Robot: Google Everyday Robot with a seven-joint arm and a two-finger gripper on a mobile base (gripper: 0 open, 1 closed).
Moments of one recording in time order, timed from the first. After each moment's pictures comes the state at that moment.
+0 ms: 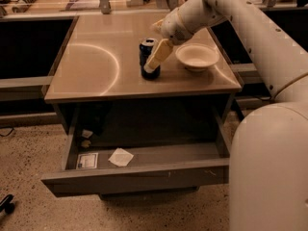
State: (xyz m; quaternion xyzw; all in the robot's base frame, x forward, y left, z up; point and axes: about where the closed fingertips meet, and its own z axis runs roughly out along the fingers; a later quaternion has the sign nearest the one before) arm 0.721 0.003 0.885 -0.63 0.65 0.22 0.36
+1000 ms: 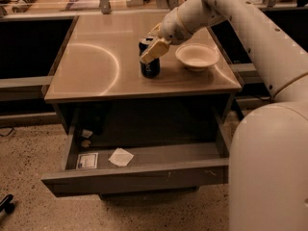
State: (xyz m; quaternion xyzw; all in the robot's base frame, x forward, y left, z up) arm 0.721 0.003 0.885 -0.63 0.65 0.22 0.36
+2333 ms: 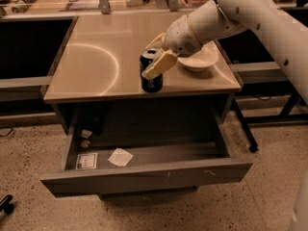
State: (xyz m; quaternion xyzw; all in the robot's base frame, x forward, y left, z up) arm 0.637 0.003 0.902 -0.66 0.60 0.25 0.37
